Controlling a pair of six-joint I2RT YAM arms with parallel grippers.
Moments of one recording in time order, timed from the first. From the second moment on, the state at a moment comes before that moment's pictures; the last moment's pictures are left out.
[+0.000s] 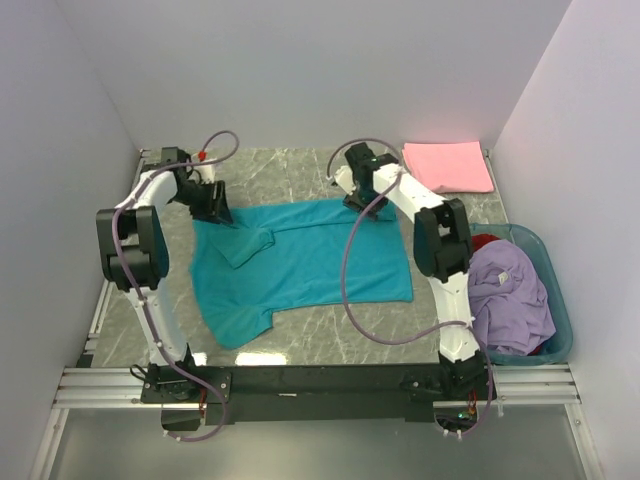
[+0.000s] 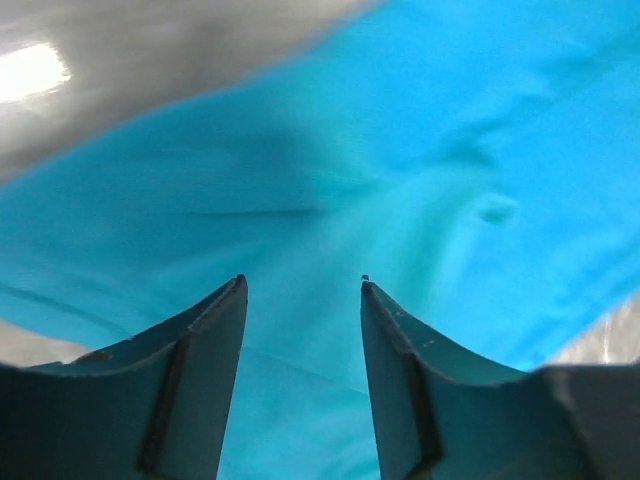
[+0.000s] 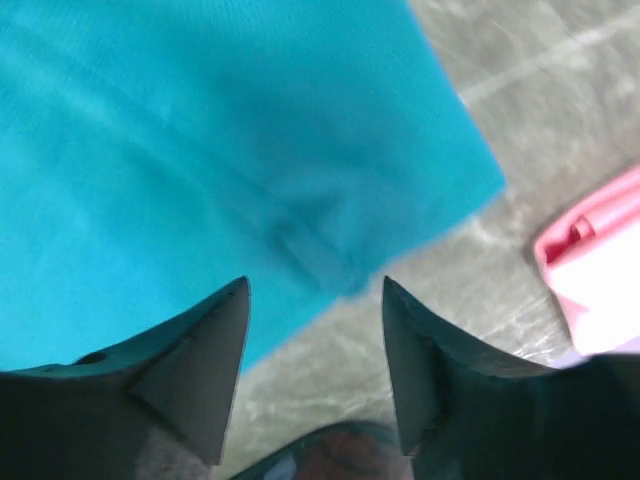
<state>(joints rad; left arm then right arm) 0.11 2.07 1.60 -0.78 0.55 0.18 0.41 2.29 1.95 -0.92 0.24 -0.63</state>
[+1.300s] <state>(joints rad) -0.20 2.05 1.49 -0.68 0.41 0.17 0.34 2.25 1.84 -0.90 0.13 -0.78</state>
